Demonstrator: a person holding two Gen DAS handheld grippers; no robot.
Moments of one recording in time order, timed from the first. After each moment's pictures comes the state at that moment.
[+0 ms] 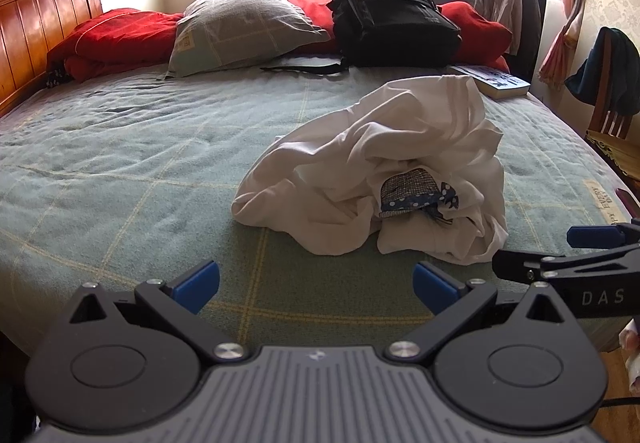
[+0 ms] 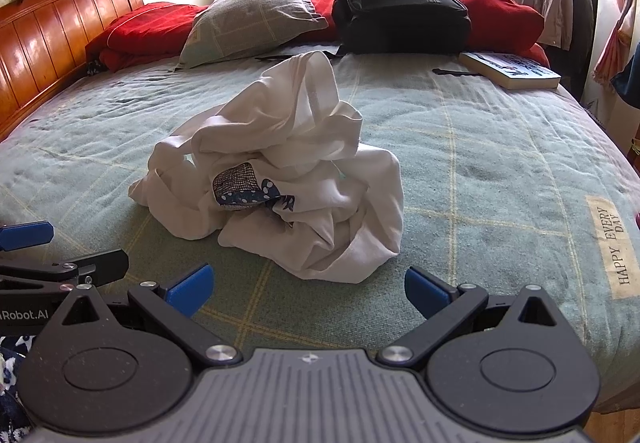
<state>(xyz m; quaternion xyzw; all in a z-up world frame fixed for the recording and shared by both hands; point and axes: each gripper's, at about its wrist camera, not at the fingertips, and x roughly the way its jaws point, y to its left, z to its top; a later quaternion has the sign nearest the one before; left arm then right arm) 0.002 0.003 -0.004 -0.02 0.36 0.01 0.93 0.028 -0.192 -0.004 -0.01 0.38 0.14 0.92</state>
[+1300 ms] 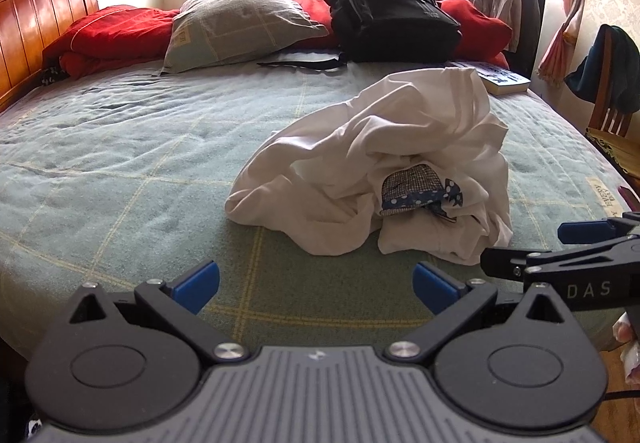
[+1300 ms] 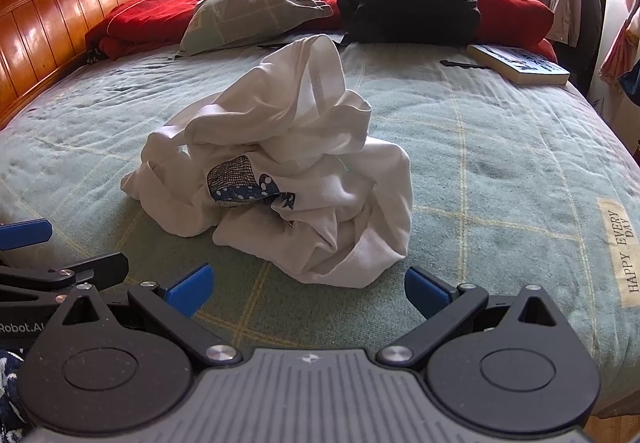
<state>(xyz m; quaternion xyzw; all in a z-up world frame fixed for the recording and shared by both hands) 0.014 0.003 -0.013 -0.02 0.36 0.01 0.93 0.048 -0.187 -0.013 -0.02 0.39 0.14 0.91</state>
